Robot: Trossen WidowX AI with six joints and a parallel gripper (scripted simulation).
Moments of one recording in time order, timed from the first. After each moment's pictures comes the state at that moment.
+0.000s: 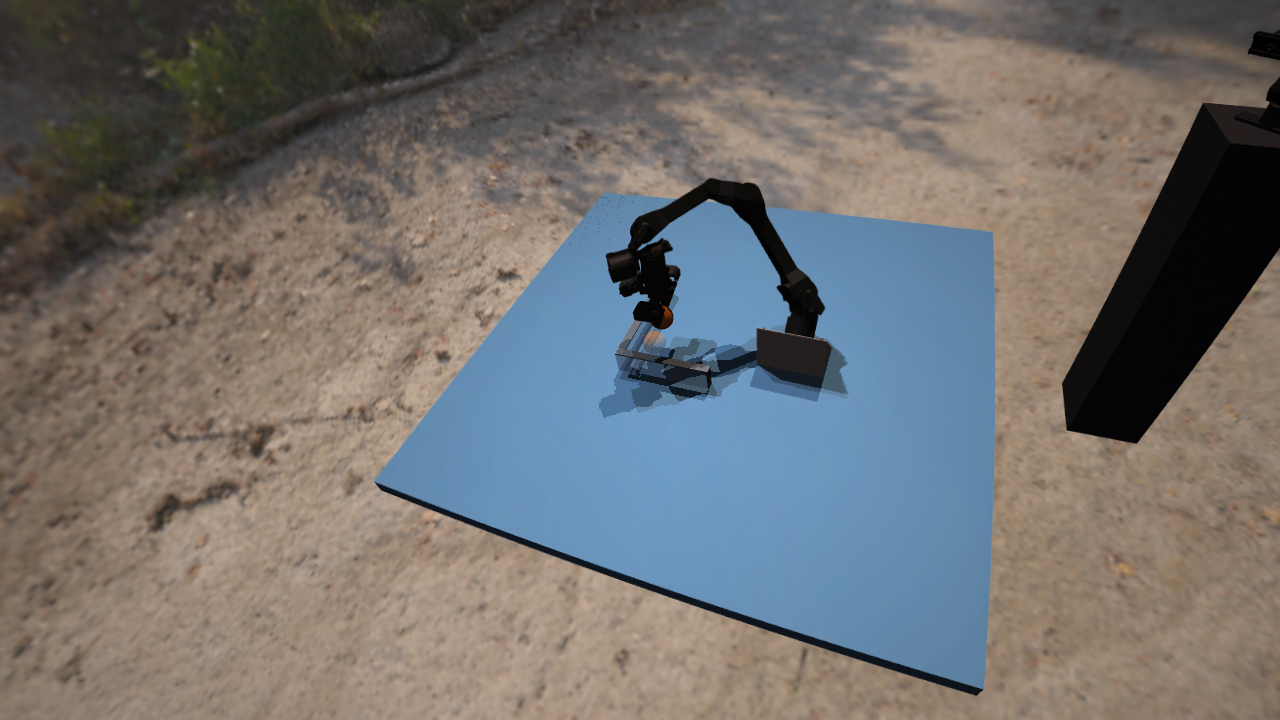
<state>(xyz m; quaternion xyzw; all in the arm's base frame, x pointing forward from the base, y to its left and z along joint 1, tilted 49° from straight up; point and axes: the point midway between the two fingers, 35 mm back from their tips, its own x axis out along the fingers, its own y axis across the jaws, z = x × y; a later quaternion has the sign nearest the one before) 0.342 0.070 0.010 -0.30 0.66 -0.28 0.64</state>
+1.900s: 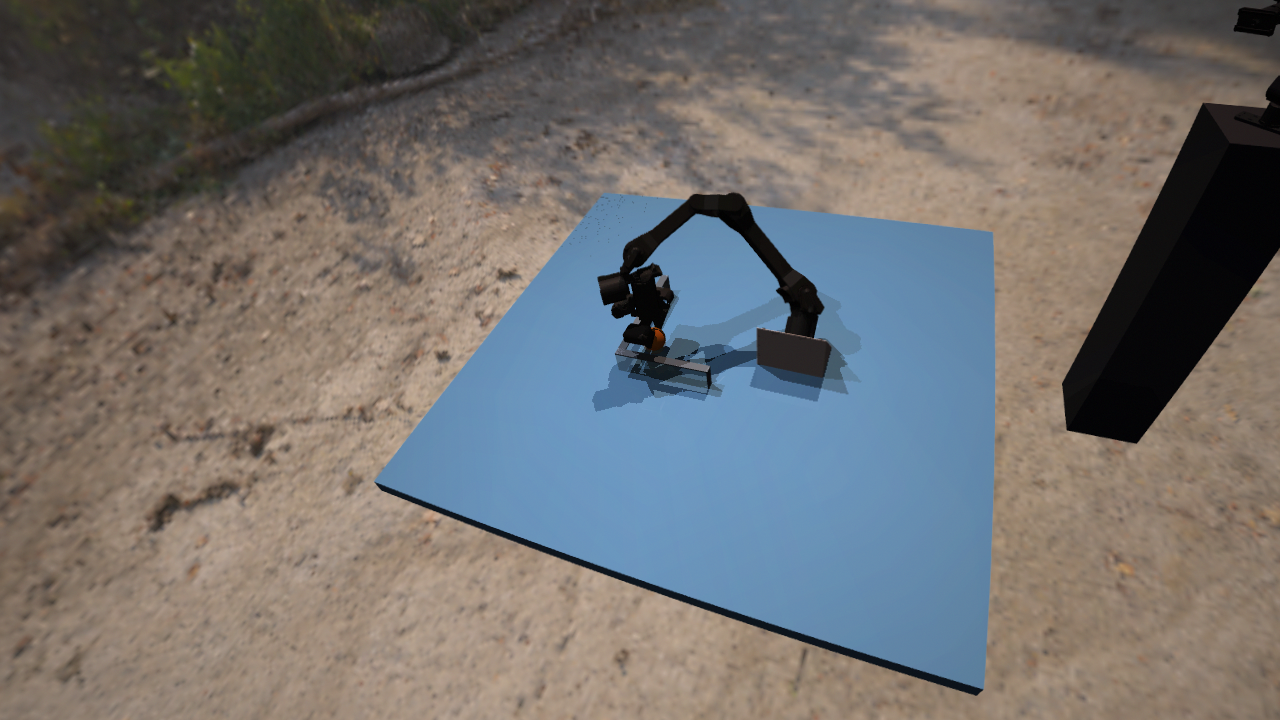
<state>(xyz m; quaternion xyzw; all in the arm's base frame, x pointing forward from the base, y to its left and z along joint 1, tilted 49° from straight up) 0.359 0.048 -0.045 -0.27 0.65 -0.30 0.64</state>
